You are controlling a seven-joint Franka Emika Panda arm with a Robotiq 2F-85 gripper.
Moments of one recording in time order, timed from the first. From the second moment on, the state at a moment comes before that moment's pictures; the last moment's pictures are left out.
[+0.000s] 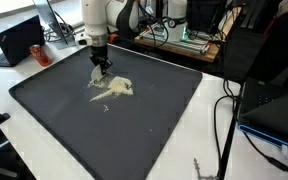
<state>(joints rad) -0.12 0.47 -0.12 -2.21 -0.22 2.81 -0.13</state>
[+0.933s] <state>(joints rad) 0.03 0.11 -0.17 -2.41 -0.63 2.81 -0.03</state>
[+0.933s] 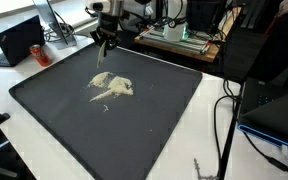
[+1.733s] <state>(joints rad) 0.17 -0.12 -0.01 -2.54 -0.91 2.59 0.26</state>
